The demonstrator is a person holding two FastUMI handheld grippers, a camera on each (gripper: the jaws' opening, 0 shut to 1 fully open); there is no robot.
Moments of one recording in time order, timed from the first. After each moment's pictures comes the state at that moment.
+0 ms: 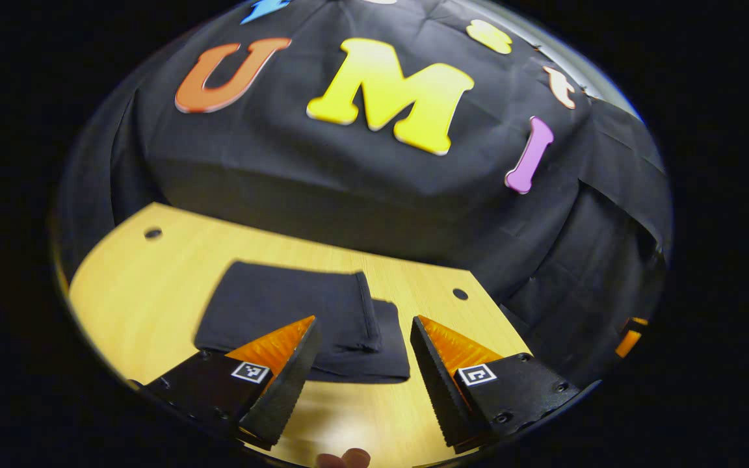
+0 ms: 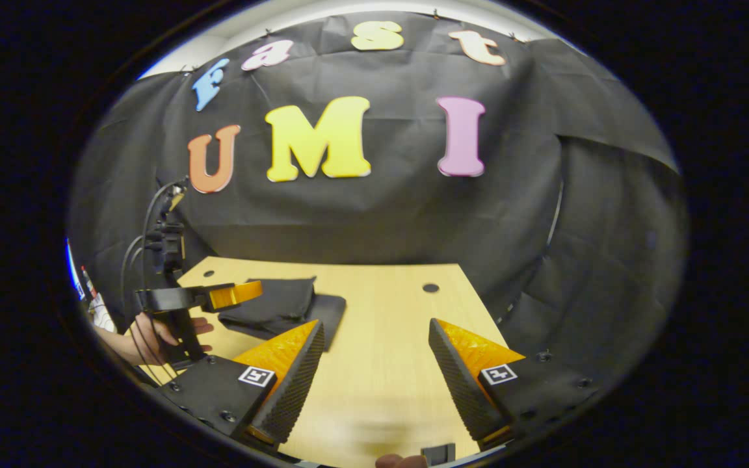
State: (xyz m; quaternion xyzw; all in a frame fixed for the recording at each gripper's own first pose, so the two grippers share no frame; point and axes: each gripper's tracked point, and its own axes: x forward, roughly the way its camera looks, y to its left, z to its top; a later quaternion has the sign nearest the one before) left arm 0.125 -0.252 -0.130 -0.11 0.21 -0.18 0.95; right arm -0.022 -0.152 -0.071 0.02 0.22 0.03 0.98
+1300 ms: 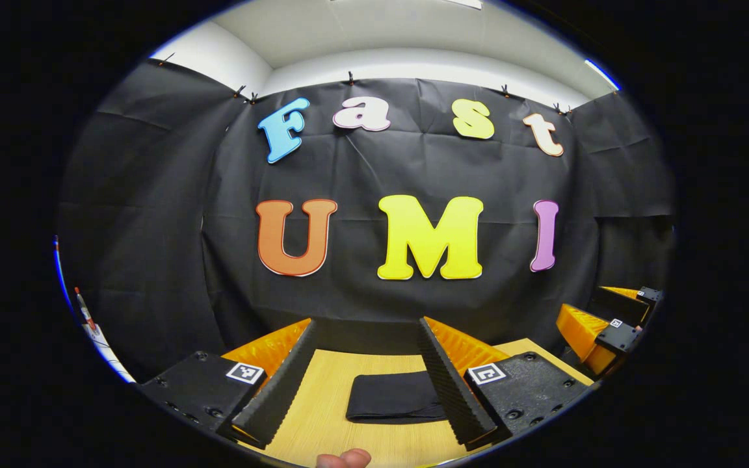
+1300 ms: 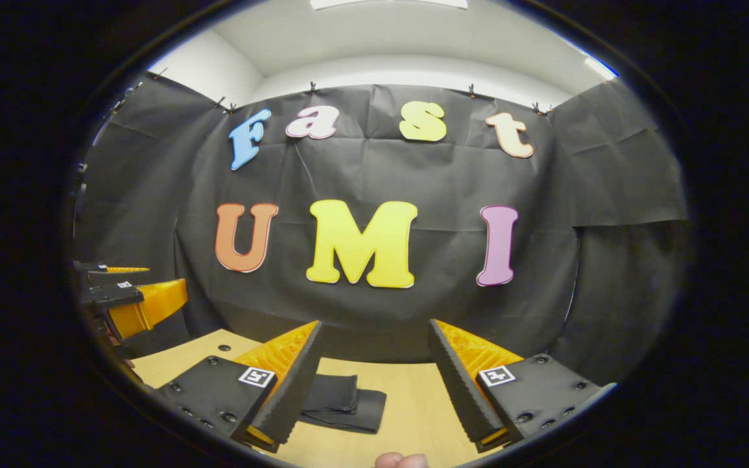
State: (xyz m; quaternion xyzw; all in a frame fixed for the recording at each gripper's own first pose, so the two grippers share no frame) left arm 0.050 -0.117 0.048 -0.02 0.01 -0.04 1.00; right arm 0.004 -0.043 0.041 0.01 0.02 0.02 1.00
